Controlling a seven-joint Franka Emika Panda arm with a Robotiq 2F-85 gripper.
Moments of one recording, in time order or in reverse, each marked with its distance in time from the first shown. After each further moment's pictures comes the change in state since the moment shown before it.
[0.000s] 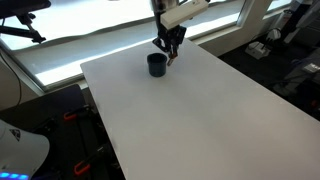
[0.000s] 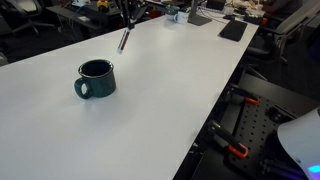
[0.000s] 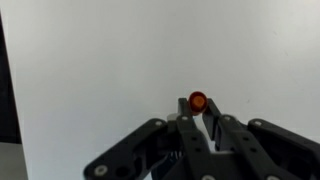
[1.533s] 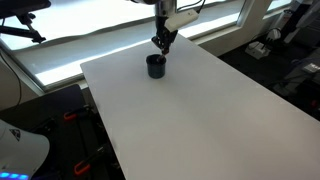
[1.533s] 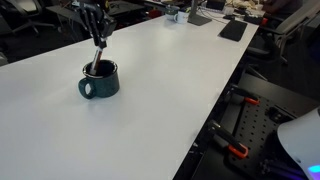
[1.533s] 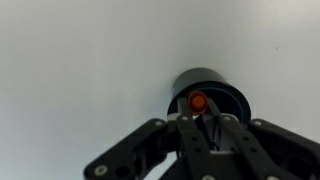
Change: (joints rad) arm 0.016 0.229 0.109 0.243 0.184 -0.093 -0.185
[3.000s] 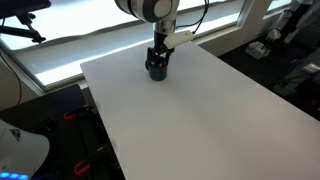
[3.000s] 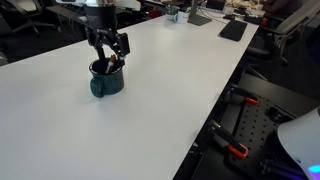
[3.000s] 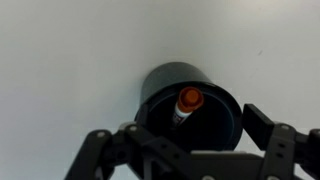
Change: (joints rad) arm -0.019 0.103 0.003 0.007 0.048 -0.040 -0.069
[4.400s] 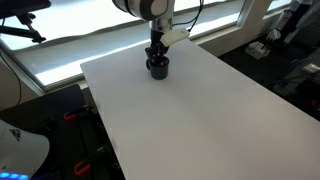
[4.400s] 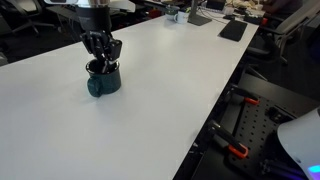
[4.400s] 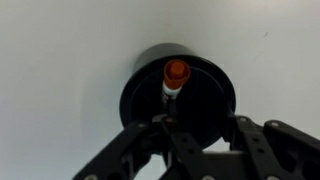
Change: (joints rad) arm 0.000 0.006 0.038 0.005 0.001 -0.002 -0.002
